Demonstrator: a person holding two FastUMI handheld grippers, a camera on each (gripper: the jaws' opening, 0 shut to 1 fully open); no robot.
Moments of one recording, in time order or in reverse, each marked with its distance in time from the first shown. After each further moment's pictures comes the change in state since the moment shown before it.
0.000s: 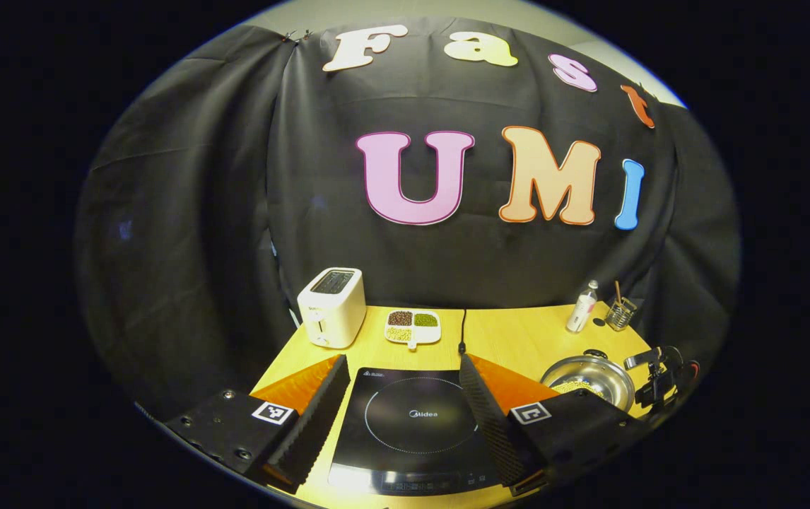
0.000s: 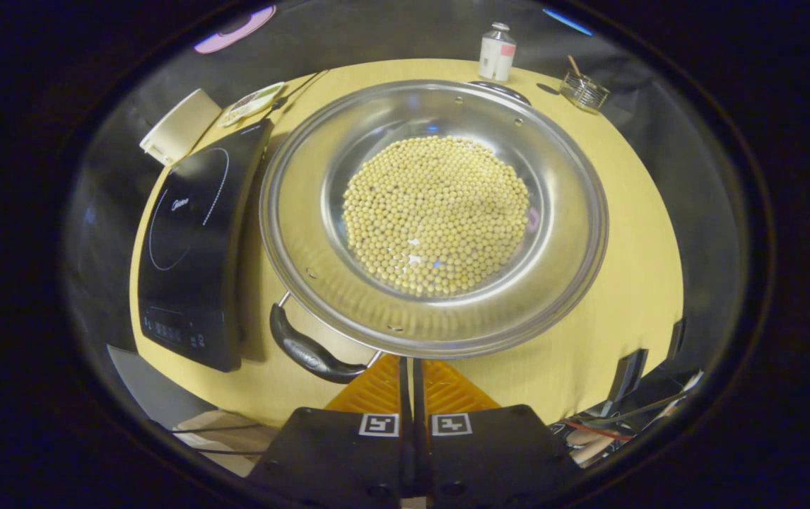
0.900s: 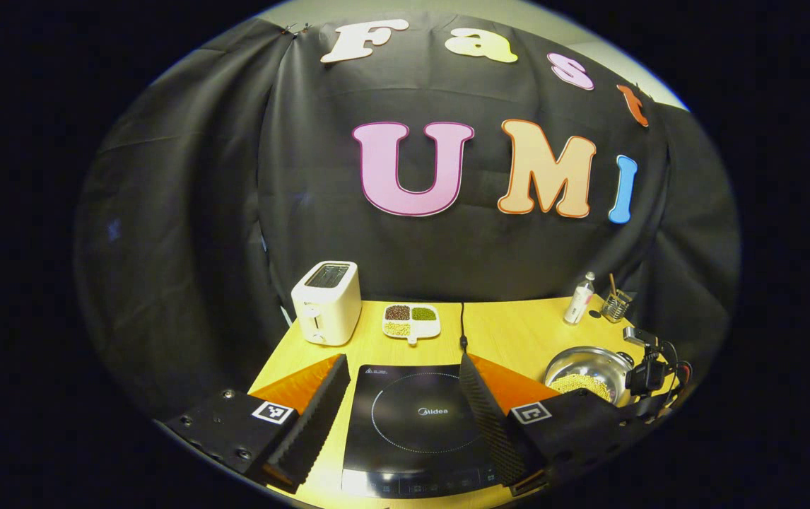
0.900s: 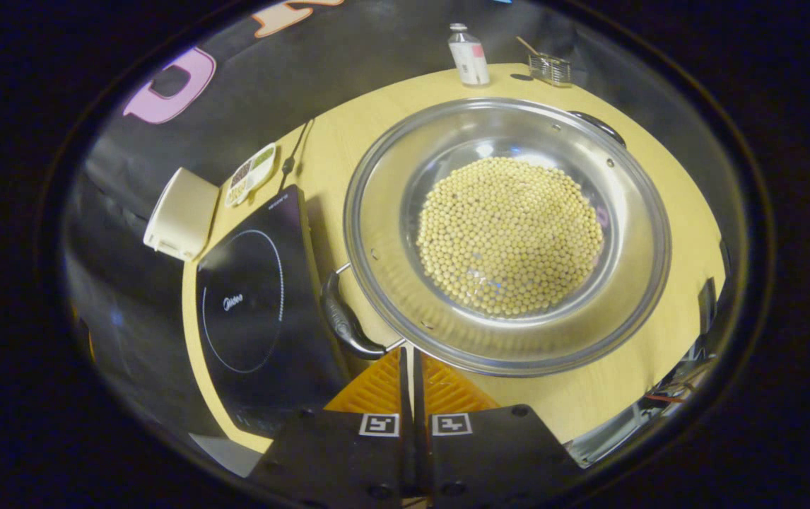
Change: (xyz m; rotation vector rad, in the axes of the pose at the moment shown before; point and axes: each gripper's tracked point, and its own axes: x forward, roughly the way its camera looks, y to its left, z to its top) left arm 0.012 0.018 -0.014 0.006 0.012 -0.067; right arm 0.007 0.103 0.057 0.368 -0.140 0.128
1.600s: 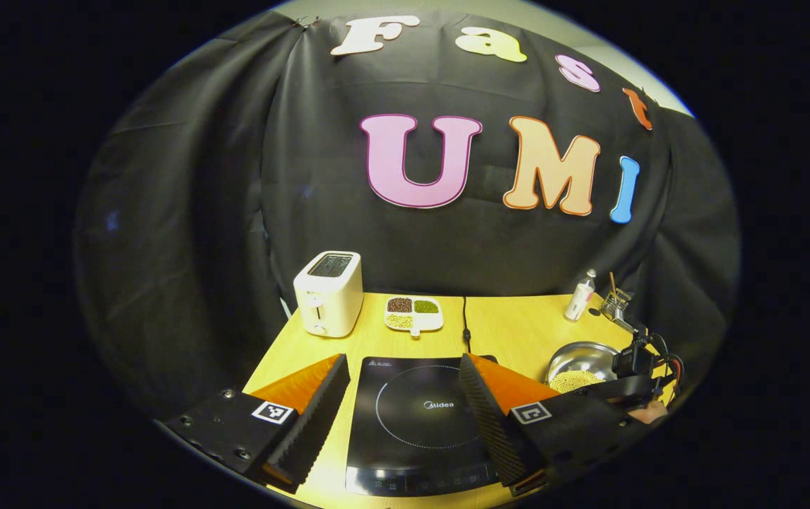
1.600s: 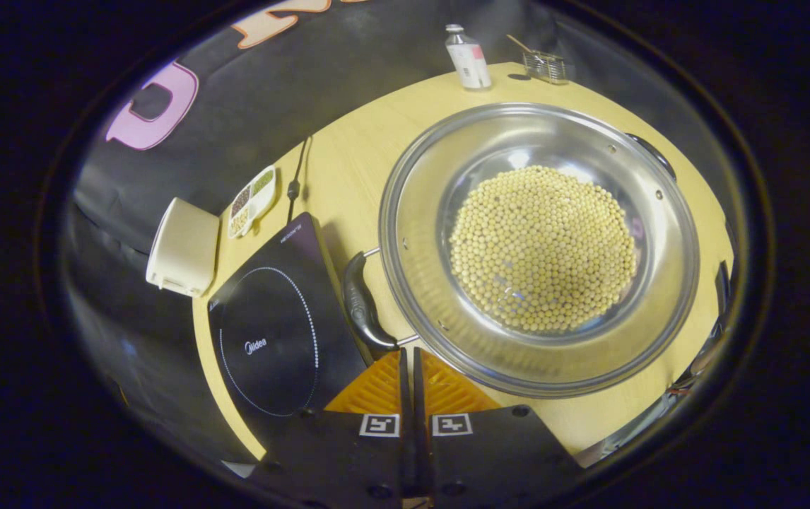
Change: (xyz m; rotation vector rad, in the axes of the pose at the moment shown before) left arm 0.002 0.018 -0.018 -0.036 0.024 -0.002; right arm 0.020 0.039 0.018 0.072 -0.025 0.016
